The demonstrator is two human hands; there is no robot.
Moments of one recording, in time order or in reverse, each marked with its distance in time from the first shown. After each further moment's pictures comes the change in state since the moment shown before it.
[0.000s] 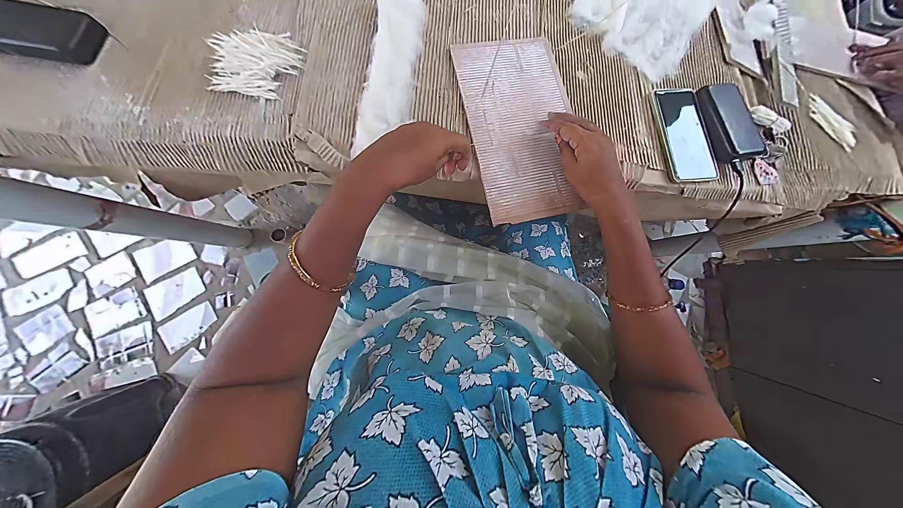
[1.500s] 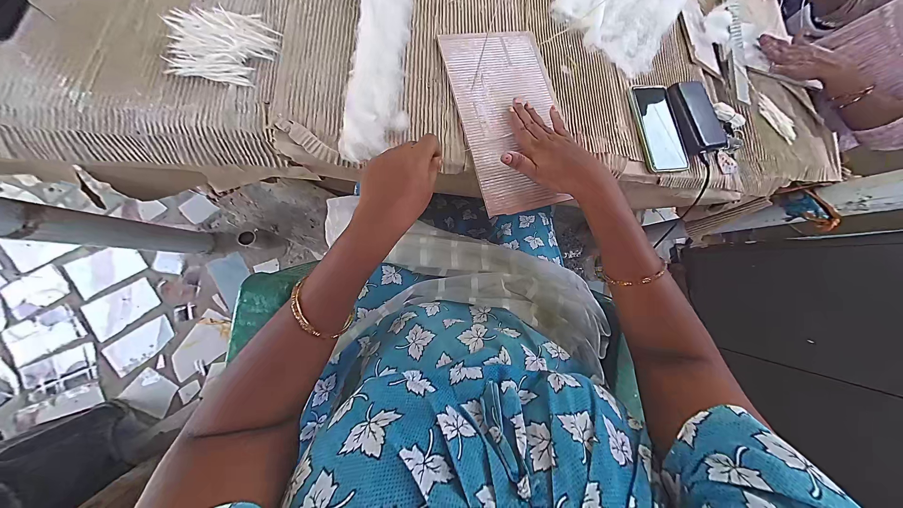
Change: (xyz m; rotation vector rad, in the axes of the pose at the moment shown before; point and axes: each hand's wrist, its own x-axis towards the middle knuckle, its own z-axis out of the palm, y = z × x) left_hand -0.031 0.024 0.047 -0.001 0.320 -0.383; right_hand 0.016 -0.023 0.004 -0.268 -0.511 -0.031
